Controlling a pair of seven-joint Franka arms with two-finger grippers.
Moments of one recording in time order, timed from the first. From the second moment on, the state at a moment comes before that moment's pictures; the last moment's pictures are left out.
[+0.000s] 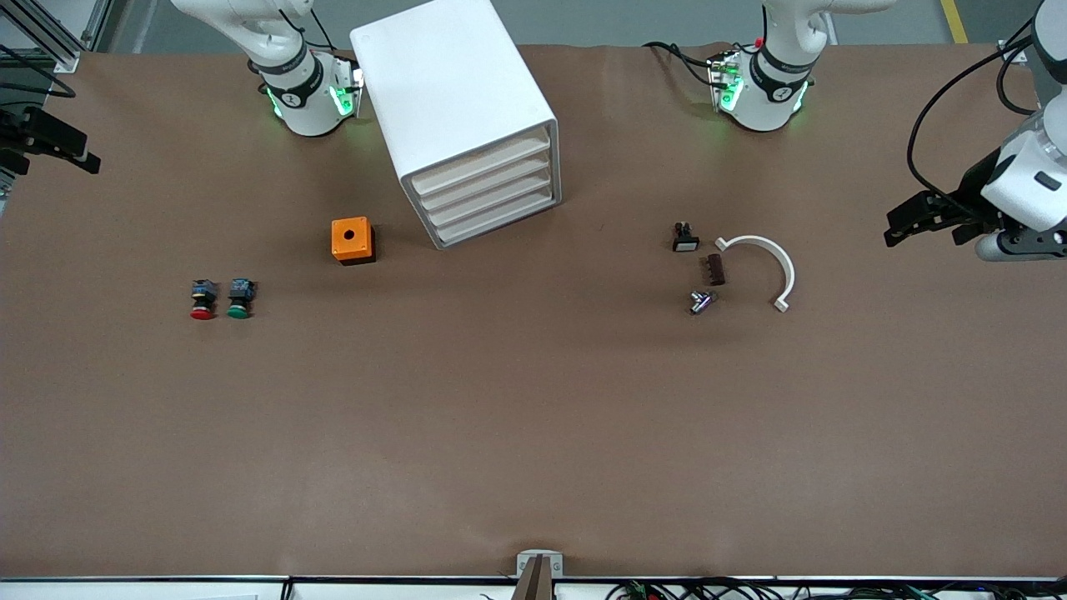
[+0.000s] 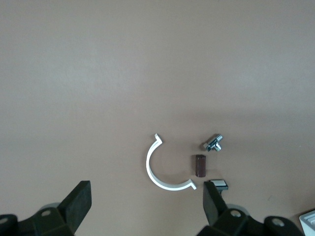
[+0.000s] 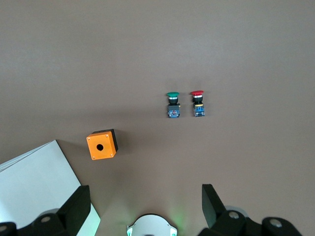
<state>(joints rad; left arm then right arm) -0.09 -0.05 0.07 -1.75 -0.03 1.73 -0.05 -0.04 -0.13 -0.09 -1.64 0.03 1.41 -0.10</state>
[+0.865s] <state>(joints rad) -0.09 -0.06 0.05 -1.63 -0.03 1.58 -0.07 -0.04 -0.15 -0.12 -1.64 0.03 1.40 -0.10</state>
